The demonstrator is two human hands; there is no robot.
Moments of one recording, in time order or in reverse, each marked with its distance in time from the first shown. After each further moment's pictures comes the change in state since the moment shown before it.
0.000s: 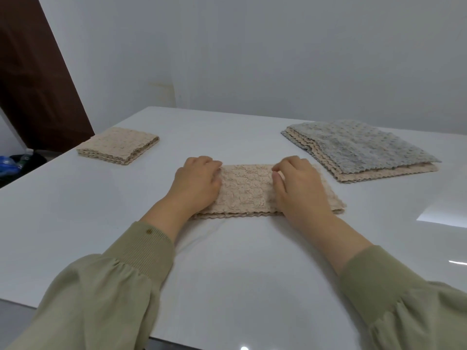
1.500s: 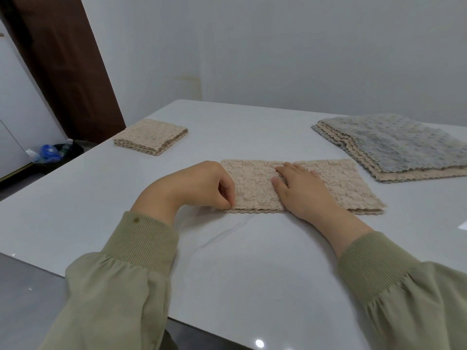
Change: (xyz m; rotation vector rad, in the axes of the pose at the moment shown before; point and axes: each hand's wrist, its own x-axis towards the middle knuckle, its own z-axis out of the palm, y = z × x) left_hand -0.035 -0.019 -0.050 -0.265 -0.375 0.074; right_hand 0.014 -0.019 0.035 -0.056 -0.505 0.087
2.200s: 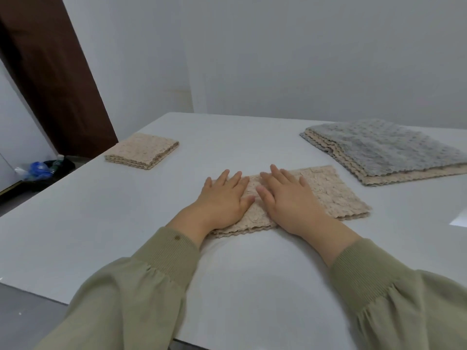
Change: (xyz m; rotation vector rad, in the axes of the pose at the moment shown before) left_hand 0.044 0.005 0.049 0.403 0.028 -0.066; right_hand -0.010 -0.005 0.000 -0.028 0.018 -0.064
